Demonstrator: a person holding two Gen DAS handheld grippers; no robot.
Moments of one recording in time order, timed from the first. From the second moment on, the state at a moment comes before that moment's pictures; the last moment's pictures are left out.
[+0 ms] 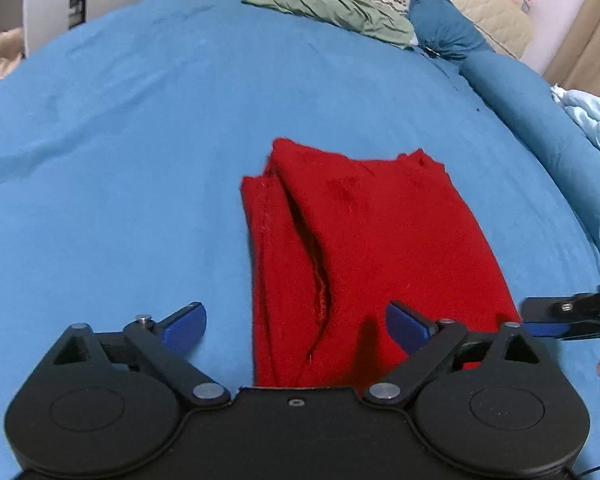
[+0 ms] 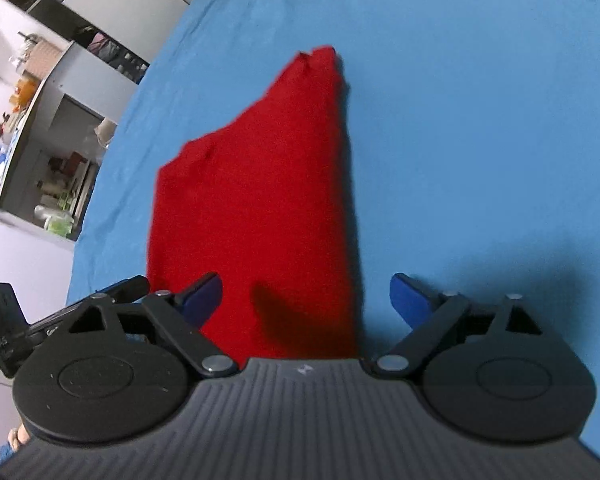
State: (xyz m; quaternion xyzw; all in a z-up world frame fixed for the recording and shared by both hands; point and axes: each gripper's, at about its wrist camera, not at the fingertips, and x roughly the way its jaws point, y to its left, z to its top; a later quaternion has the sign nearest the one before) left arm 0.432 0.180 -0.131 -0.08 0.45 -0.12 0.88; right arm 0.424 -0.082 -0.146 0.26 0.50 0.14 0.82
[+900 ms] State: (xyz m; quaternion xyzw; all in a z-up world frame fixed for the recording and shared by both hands) left arm 0.263 0.041 -0.082 -0.04 0.41 -0.24 0.88; right arm 0.247 -0.173 -0.066 0.18 0.45 0.18 0.86
